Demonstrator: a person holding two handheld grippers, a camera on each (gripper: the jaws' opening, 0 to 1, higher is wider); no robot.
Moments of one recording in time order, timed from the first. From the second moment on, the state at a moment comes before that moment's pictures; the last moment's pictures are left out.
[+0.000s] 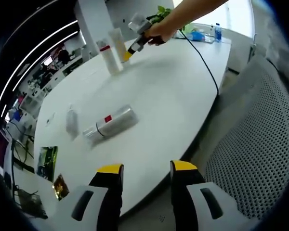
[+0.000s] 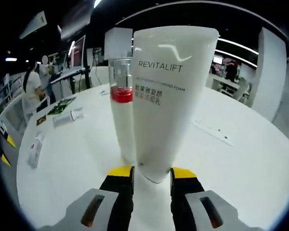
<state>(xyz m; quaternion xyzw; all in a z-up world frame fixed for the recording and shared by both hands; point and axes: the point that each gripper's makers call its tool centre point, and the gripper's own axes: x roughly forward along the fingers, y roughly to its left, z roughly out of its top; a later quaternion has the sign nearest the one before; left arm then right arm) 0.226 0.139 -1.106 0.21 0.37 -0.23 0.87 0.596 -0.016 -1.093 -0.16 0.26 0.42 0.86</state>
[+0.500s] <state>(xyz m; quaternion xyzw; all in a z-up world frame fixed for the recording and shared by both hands) 0.226 0.139 -1.106 0.21 0.37 -0.23 0.88 0.599 -0.009 -1.093 -0.16 0.27 0.41 0.86</state>
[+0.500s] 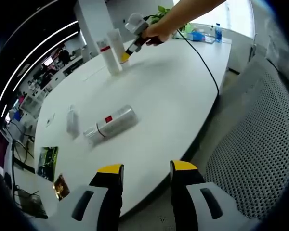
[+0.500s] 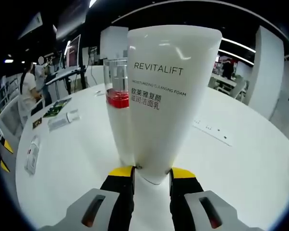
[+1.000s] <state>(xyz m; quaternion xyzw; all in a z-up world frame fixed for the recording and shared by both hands) 0.227 0.140 -1.105 0.21 0.37 -0.23 0.88 0.602 -0.003 -1.094 -0.16 0.27 0.39 0.86</state>
